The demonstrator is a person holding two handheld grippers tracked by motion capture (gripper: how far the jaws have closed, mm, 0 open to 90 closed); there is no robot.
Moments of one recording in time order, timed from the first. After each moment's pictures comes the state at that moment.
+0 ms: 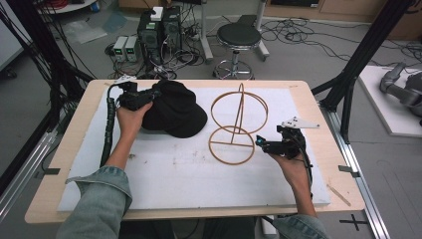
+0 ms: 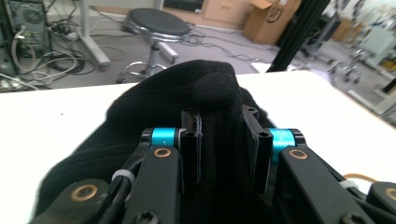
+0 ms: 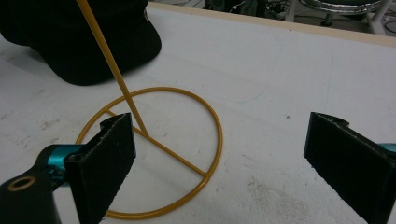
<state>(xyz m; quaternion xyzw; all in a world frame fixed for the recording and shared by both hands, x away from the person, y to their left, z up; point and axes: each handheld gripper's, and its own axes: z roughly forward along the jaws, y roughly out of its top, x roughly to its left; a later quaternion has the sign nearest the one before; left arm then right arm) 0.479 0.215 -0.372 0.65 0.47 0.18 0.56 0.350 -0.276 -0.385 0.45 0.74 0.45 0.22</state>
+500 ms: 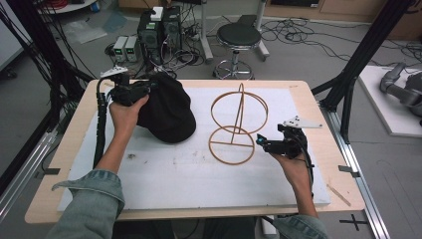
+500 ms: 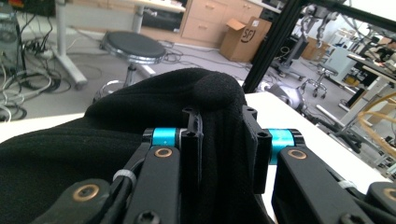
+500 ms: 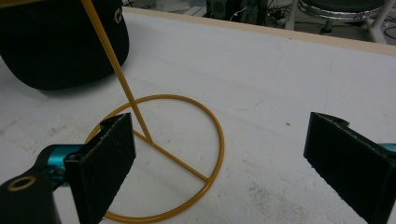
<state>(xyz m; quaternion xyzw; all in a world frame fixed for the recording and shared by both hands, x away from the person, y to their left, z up) 0.448 0.214 -0.319 0.64 0.44 0.17 0.61 0.347 -0.277 -0.379 0.44 0.73 0.46 0.23</state>
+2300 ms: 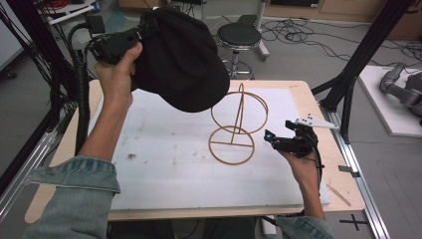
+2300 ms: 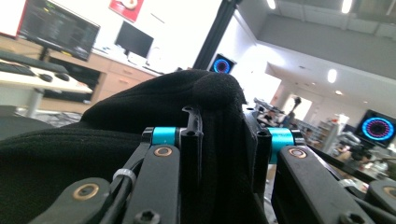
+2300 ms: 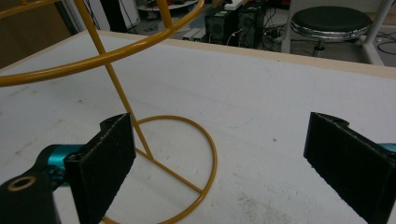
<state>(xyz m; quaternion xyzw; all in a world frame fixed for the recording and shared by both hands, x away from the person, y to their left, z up) 0.402 0.178 -0.163 0.54 0.33 0.08 0.77 0.337 -0.294 -0.360 0.45 0.71 0.50 0.23</state>
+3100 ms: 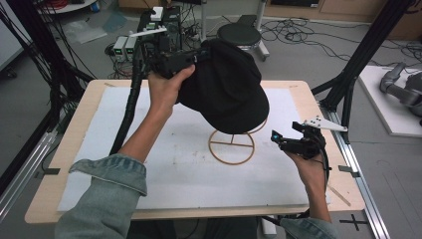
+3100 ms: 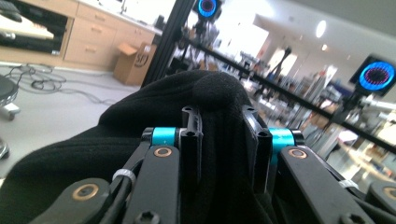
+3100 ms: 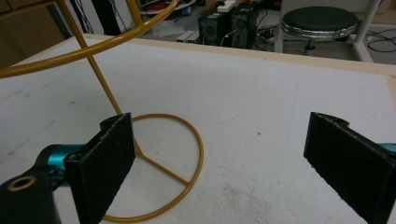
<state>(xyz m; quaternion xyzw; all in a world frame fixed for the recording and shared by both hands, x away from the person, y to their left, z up) 0.428 0.085 -0.210 0.63 0.32 0.02 0.71 0.332 -0.312 -0.360 0.46 0.70 0.50 0.24</state>
